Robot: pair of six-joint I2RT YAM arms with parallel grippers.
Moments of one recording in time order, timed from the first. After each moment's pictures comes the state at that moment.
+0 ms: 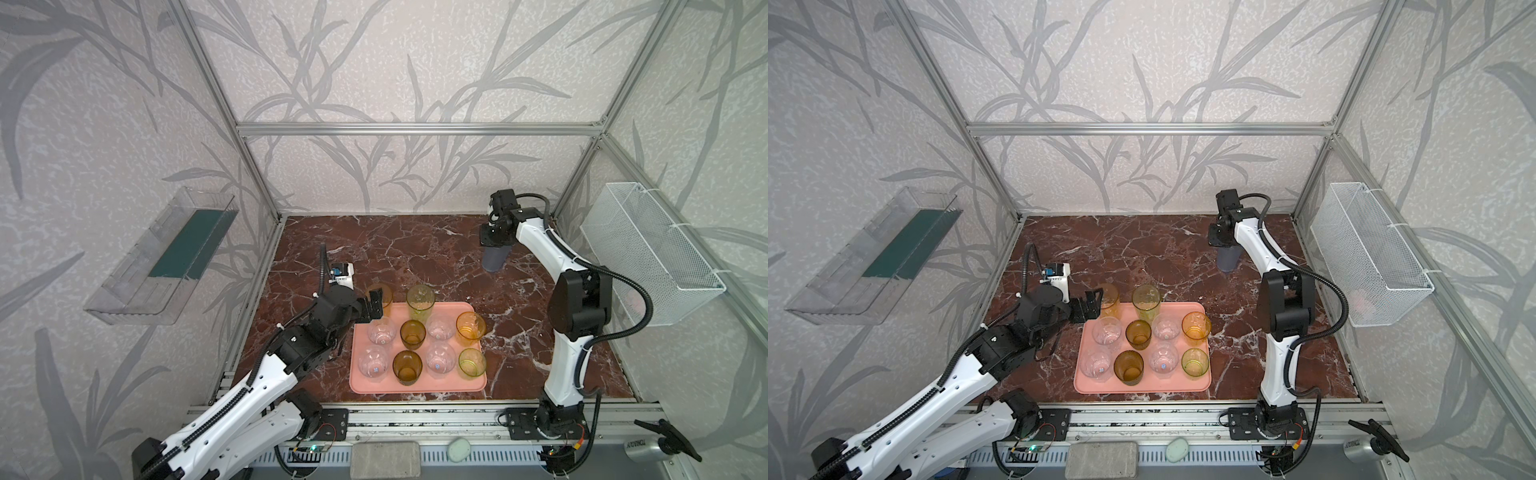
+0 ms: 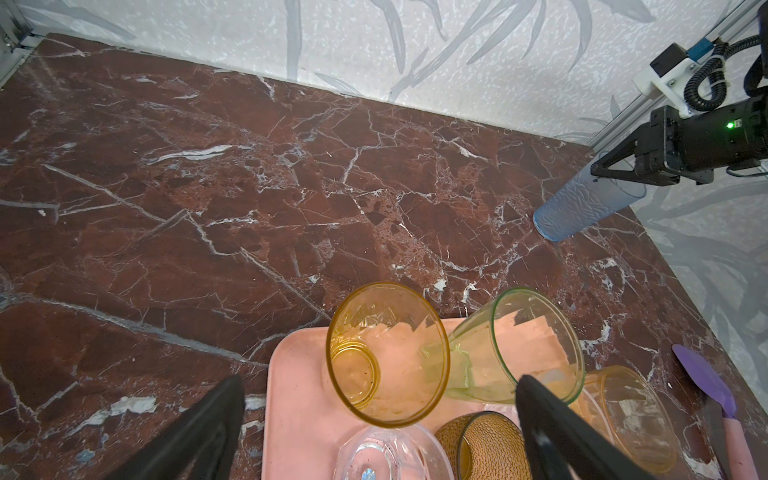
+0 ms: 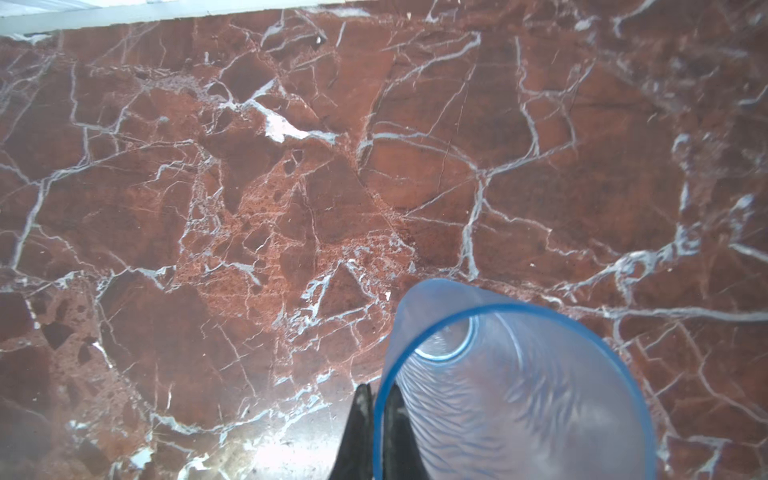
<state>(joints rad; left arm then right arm) -0.66 0.82 0.74 -0.46 -0.32 -0.55 0.18 2.03 1.83 -0.84 0.03 0.22</state>
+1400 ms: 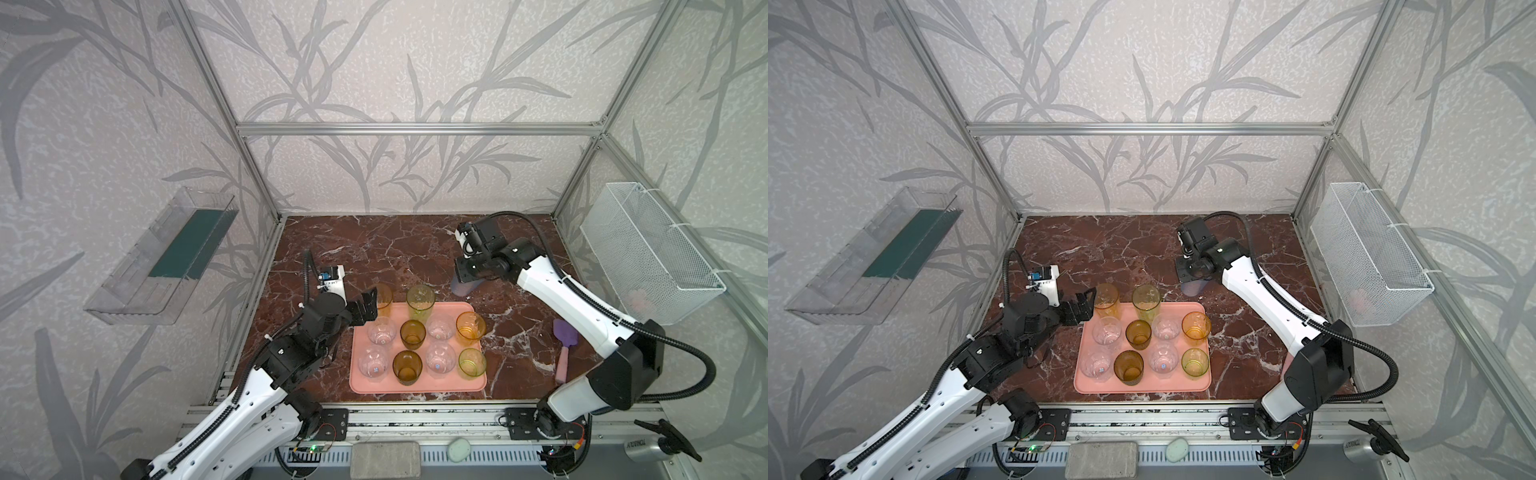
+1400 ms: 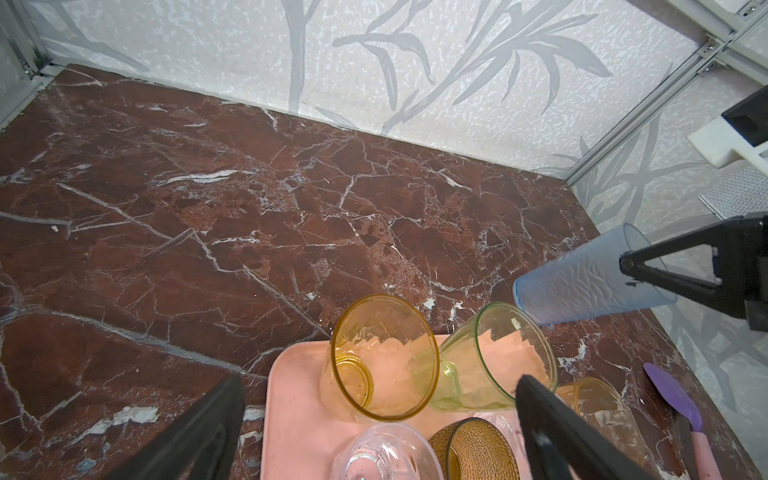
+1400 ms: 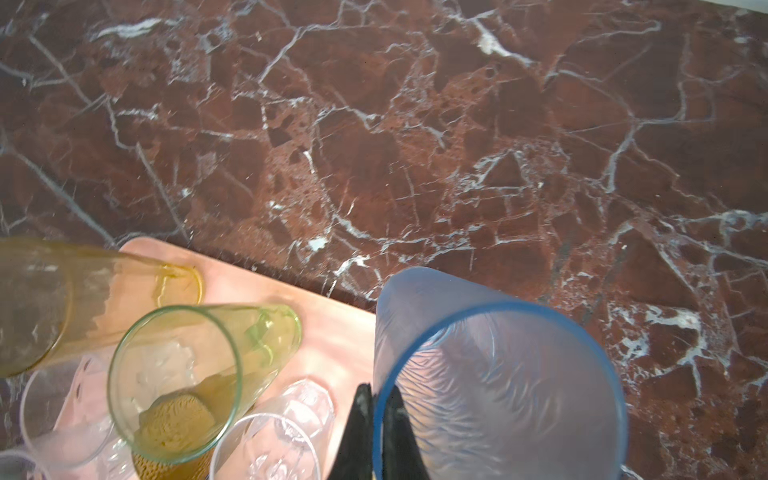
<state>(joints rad) -0.66 0.70 0.70 -0.45 -0.33 -0.55 0.60 1.55 1.48 -0.92 0.09 0.27</state>
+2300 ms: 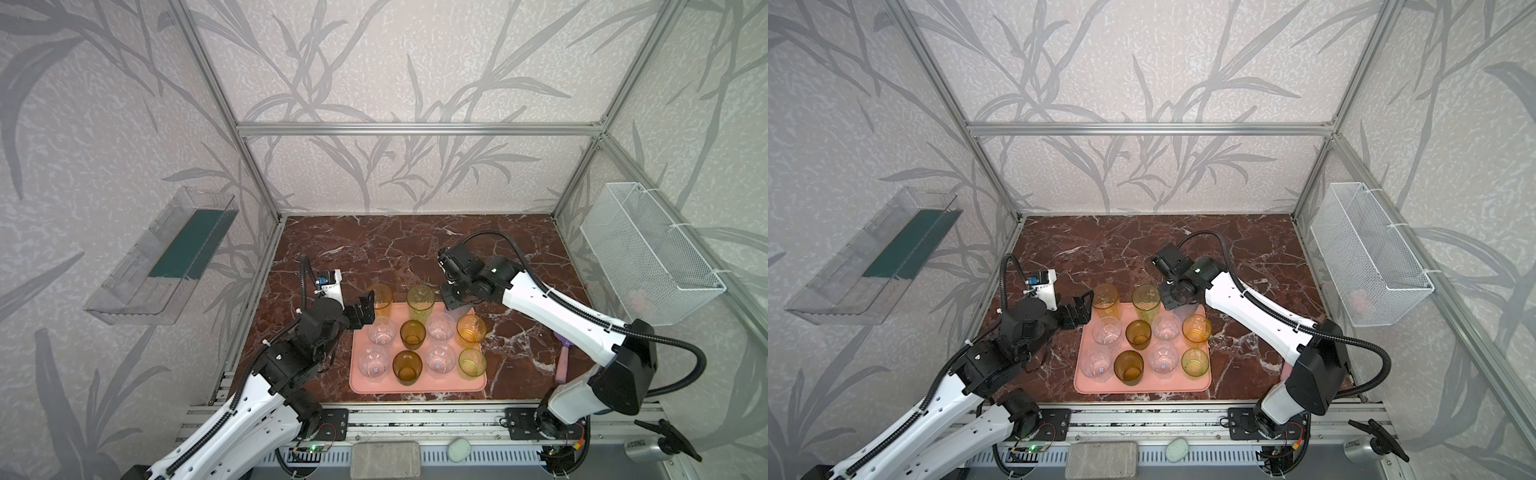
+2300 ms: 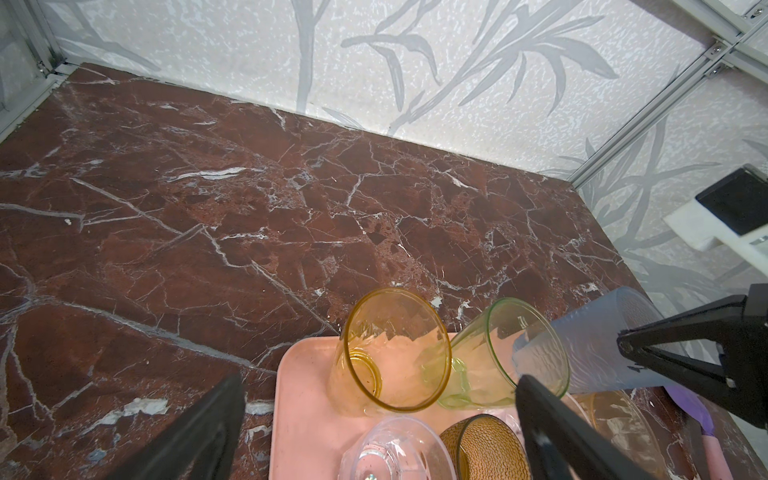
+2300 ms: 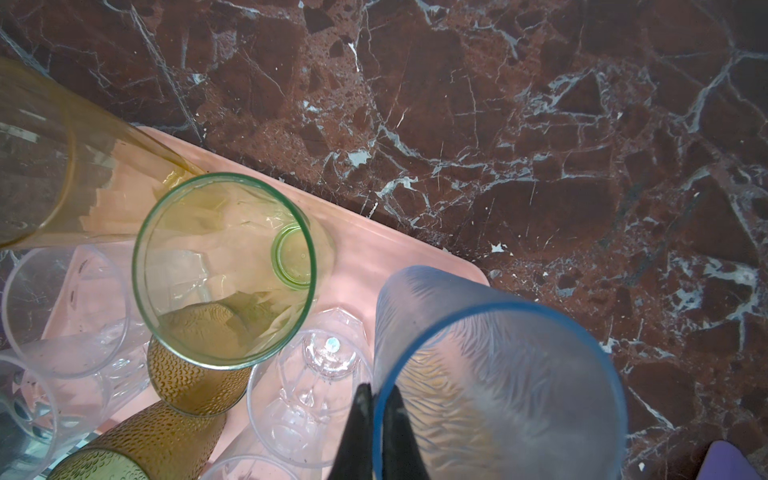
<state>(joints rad) -0.66 0.65 0.66 -0.44 -0.35 -0.56 0.78 1.54 1.40 -0.99 0.16 0.37</state>
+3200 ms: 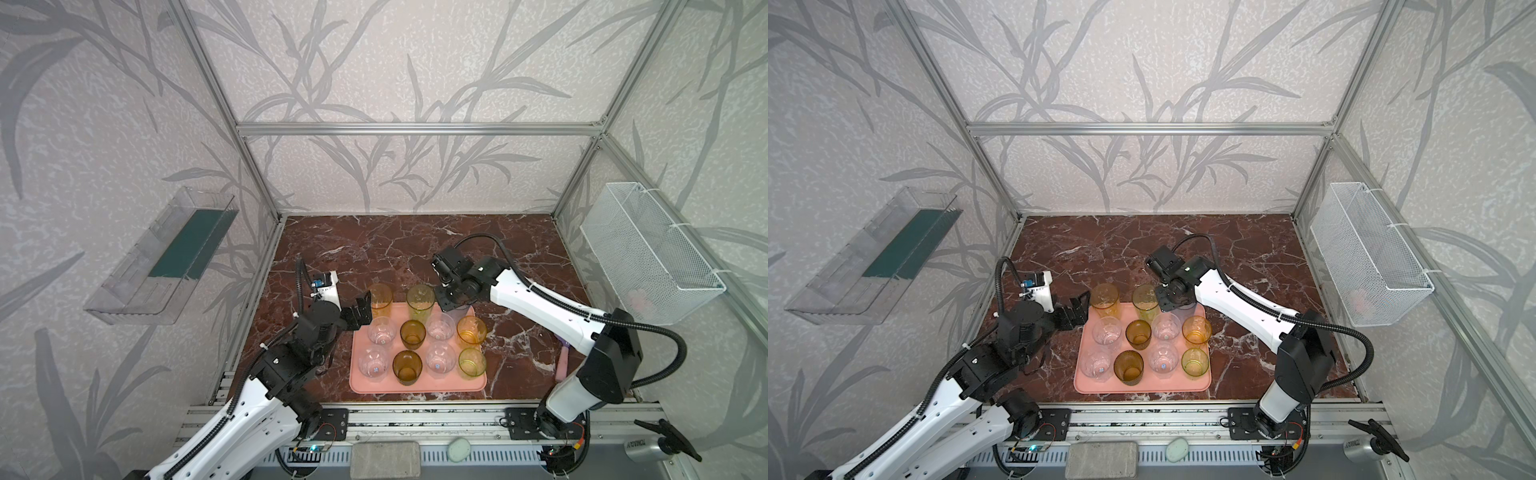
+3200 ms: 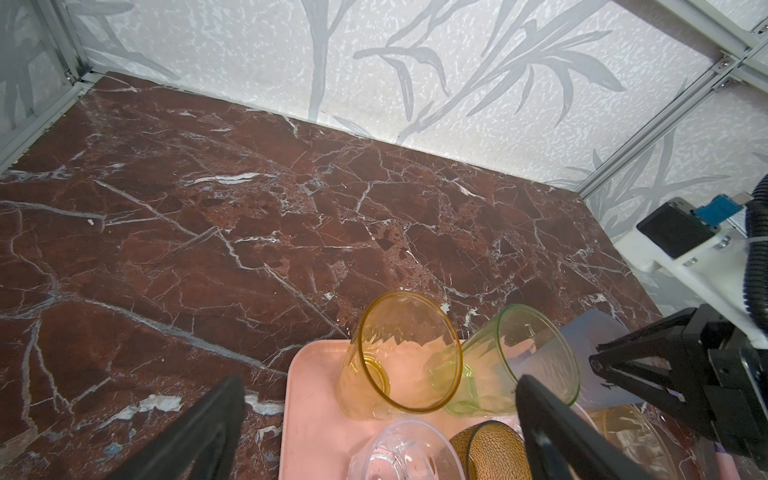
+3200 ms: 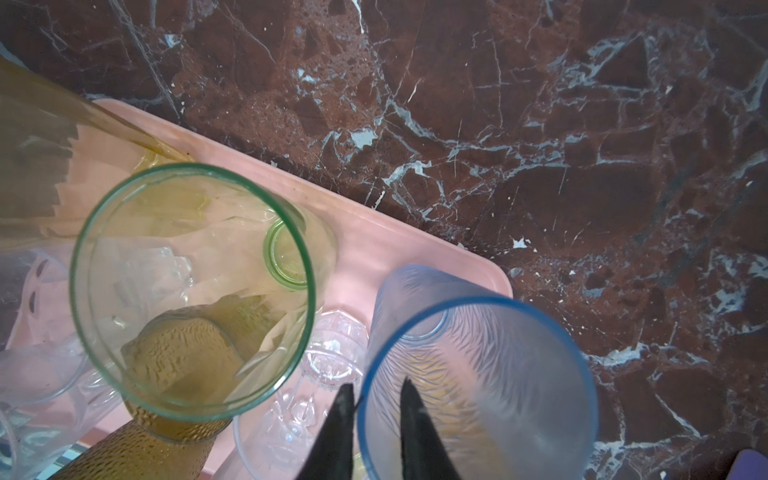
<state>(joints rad) -0.66 0.62 0.64 -0.45 -0.38 -0.56 0.78 1.62 1.41 -0.98 0.14 0.38</state>
